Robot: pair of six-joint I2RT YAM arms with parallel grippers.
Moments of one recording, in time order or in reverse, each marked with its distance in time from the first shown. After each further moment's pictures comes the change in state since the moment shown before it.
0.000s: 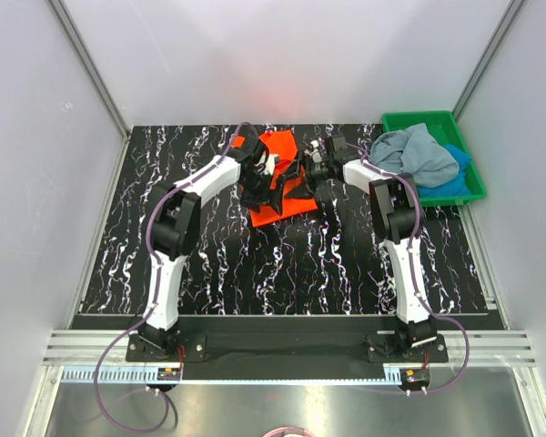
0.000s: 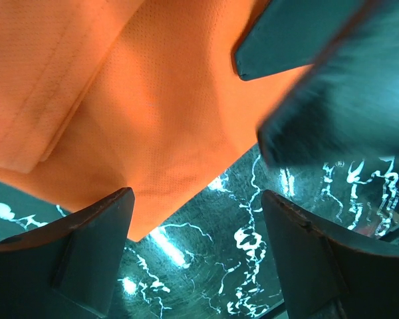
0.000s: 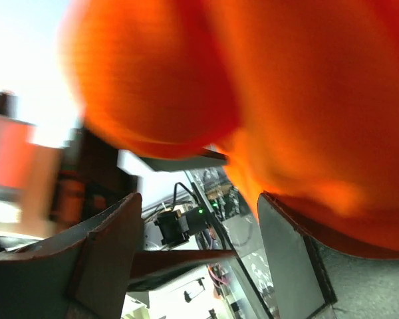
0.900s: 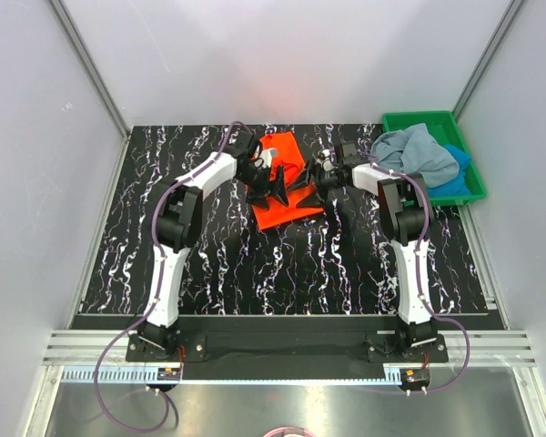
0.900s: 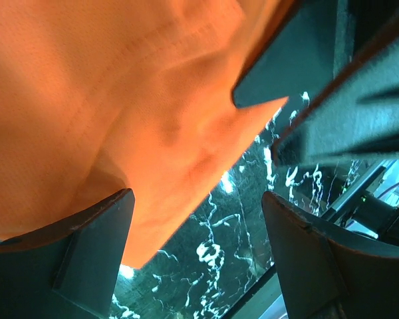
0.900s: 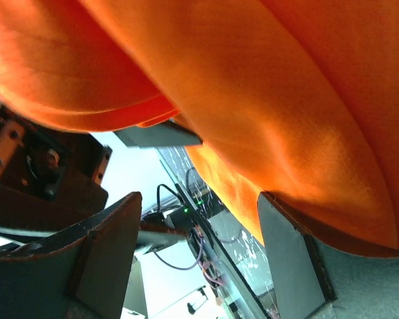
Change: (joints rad) left arm 0.060 0.086 0.075 0.050 0.254 -0.084; right arm -0.040 -0.084 -0.159 -0.063 0.071 -0.089
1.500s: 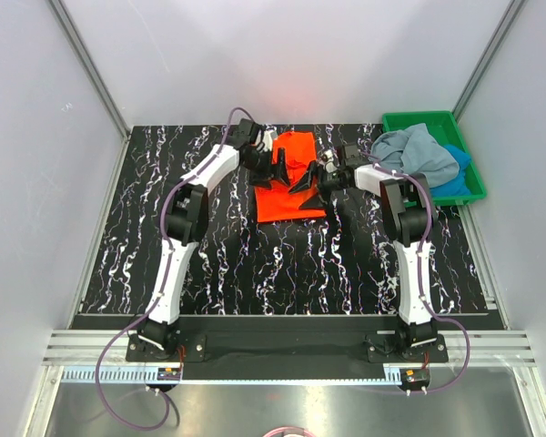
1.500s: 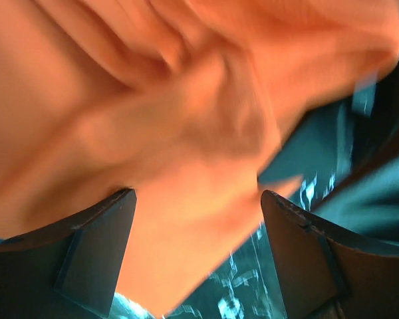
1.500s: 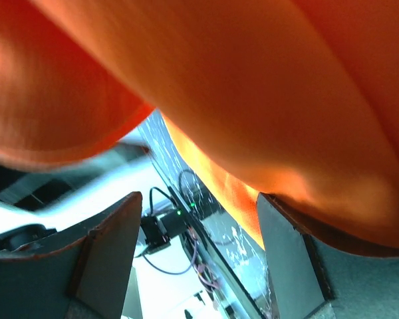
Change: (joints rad) left arm 0.020 0.178 0.293 0.009 -0.076 -0.009; right arm -0.012 -0.023 -0.040 -0.010 0.032 -0.025
